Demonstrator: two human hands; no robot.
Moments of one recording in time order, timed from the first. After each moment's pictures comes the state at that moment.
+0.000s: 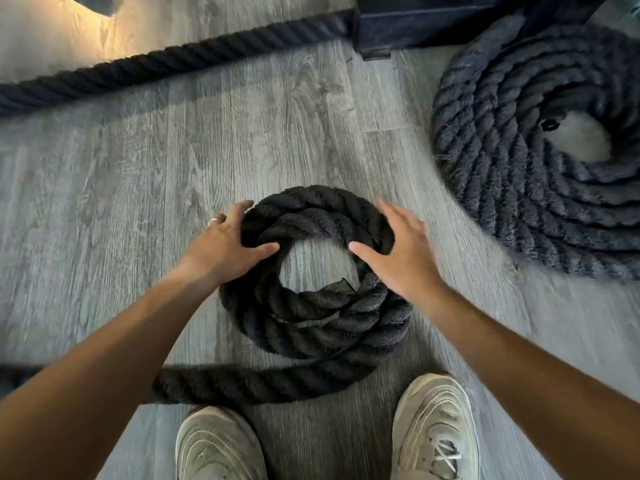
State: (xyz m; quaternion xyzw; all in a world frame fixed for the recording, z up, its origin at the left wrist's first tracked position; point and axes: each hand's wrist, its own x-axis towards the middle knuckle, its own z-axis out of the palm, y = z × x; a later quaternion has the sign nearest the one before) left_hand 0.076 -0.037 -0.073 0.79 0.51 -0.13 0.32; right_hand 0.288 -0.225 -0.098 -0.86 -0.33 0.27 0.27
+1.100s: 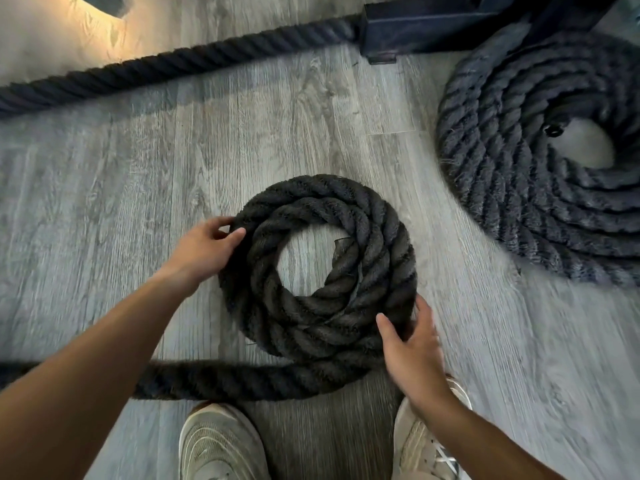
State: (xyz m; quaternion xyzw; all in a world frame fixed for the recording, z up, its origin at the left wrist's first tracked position) left_hand 0.049 -0.019 -0.093 0.64 0.59 0.02 0.49; right_hand 0.204 -0.312 -0.111 -0.87 -0.07 0.36 0.33
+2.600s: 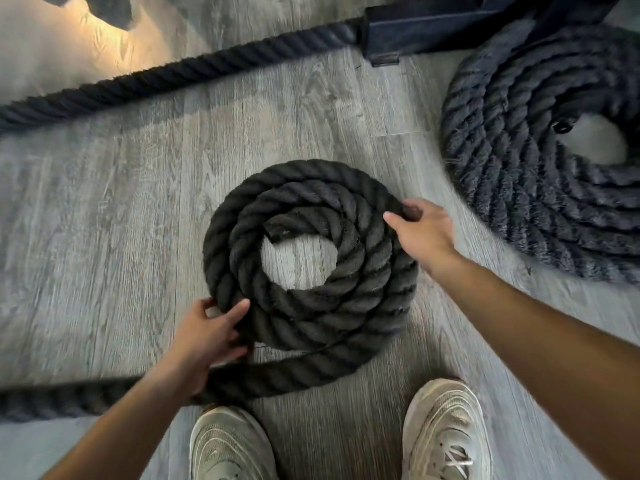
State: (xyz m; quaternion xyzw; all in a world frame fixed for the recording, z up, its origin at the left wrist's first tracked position) left_hand 0.002 -0.109 -0.085 0.40 0.70 0.06 0.60; right_hand 0.323 -0.194 -0.101 -0.87 -0.15 0.30 0.37
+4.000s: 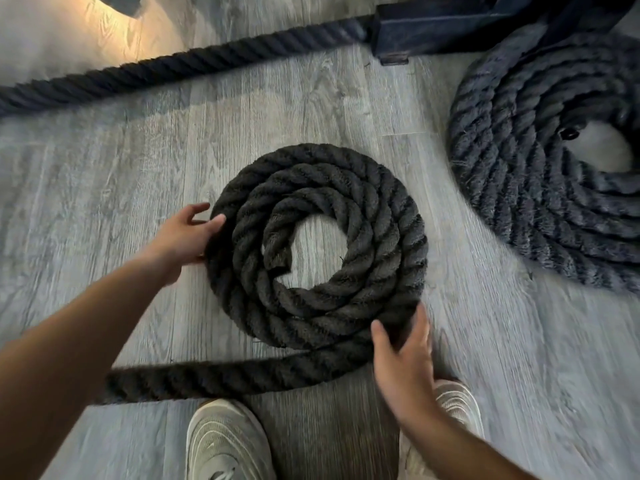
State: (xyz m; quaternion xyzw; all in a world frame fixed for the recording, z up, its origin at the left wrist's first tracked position) left_hand 0.032 0.006 -0.077 0.53 0.64 0.08 0.56; right_hand 0.177 -0.299 -0.099 -0.86 -0.05 0.36 0.36
